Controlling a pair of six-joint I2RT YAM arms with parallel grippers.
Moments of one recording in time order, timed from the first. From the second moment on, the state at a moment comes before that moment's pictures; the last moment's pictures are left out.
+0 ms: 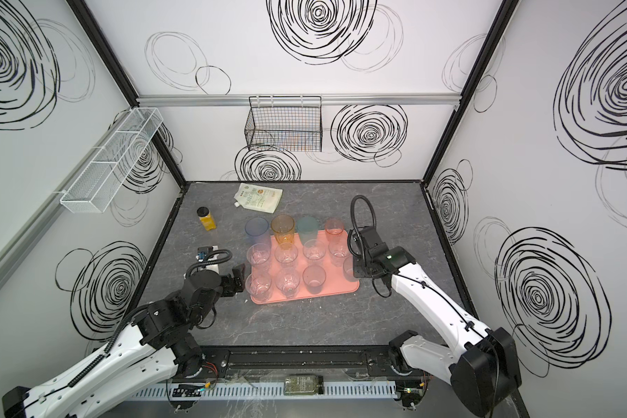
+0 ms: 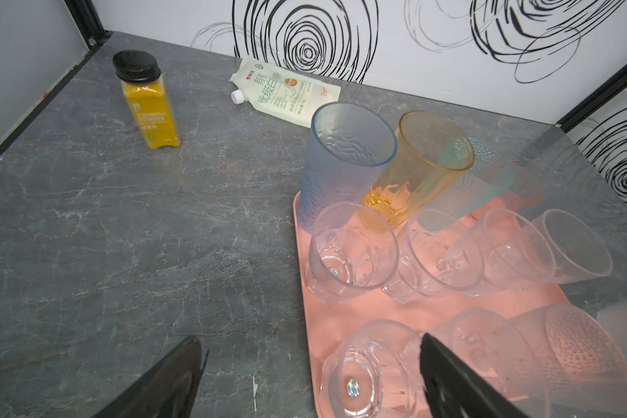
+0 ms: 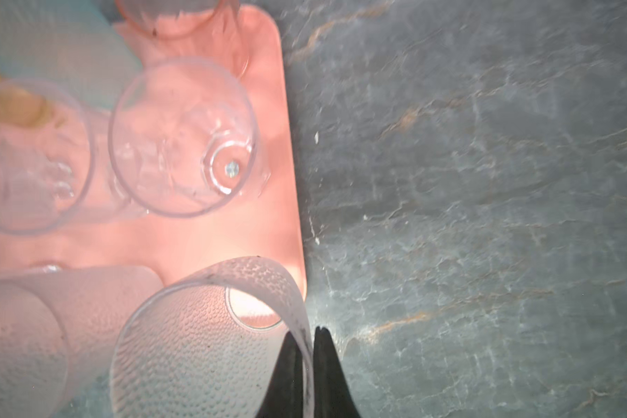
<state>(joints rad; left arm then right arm) -0.75 0.61 0.52 -0.56 -0.54 -0.65 0.50 1.13 0.86 -0.87 0.17 0.47</state>
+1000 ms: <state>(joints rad) -0.75 0.61 0.47 -0.56 -0.57 -0.70 0.62 1.35 0.87 -0.78 0.21 0.54</state>
